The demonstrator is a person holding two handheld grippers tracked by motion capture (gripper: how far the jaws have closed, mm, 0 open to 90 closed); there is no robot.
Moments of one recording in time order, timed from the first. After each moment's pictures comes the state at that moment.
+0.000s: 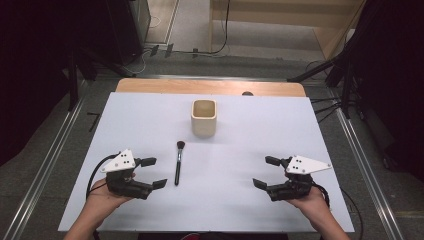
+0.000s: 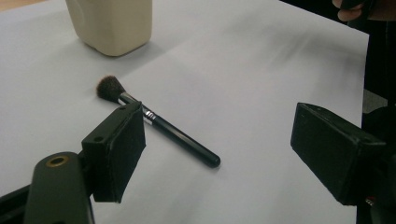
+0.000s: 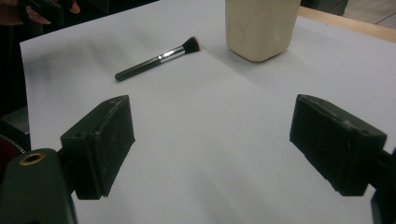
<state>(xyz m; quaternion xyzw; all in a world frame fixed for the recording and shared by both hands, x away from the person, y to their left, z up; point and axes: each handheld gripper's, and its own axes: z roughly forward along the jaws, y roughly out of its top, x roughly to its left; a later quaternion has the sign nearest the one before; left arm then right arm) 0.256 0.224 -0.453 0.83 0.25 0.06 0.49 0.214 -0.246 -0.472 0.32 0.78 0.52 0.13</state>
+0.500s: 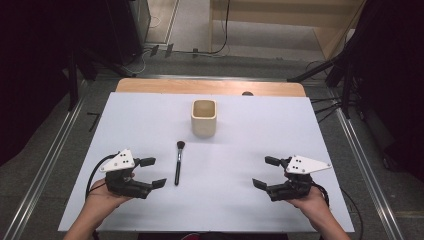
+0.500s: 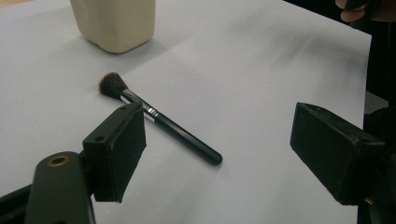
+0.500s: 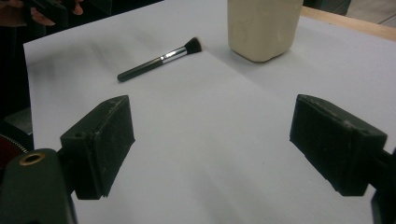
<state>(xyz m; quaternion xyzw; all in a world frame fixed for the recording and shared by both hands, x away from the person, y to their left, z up) 0.257 0.225 -0.454 0.83 0.26 0.05 0.49 0.214 -0.246 -0.472 0.32 0.78 0.52 0.13</state>
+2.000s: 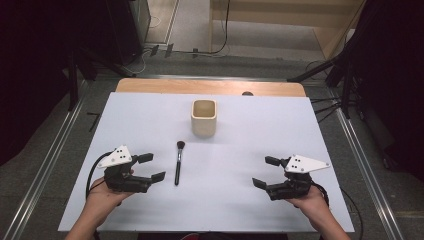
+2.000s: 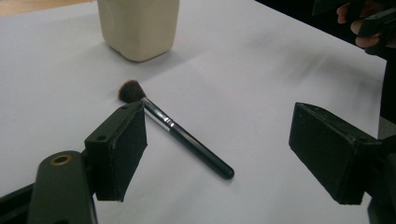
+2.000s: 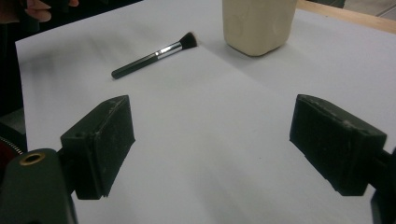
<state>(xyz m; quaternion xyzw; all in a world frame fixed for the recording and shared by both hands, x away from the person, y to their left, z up) 0.263 0.227 -0.453 0.81 0.30 0.07 0.50 0.216 -0.246 -0.475 0.33 0.78 0.51 0.12</state>
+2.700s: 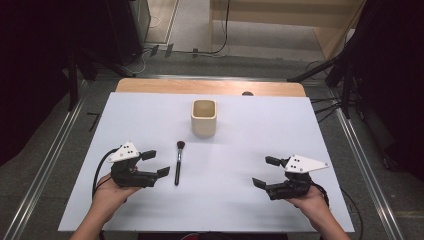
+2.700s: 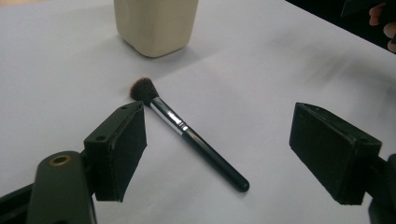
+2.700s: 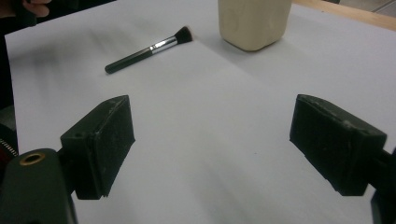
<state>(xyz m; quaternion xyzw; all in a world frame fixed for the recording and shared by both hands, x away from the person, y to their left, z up) 0.272 0.212 -0.456 0.81 0.33 0.07 0.48 0.217 -0.245 -0.477 0.33 0.79 0.50 0.13</state>
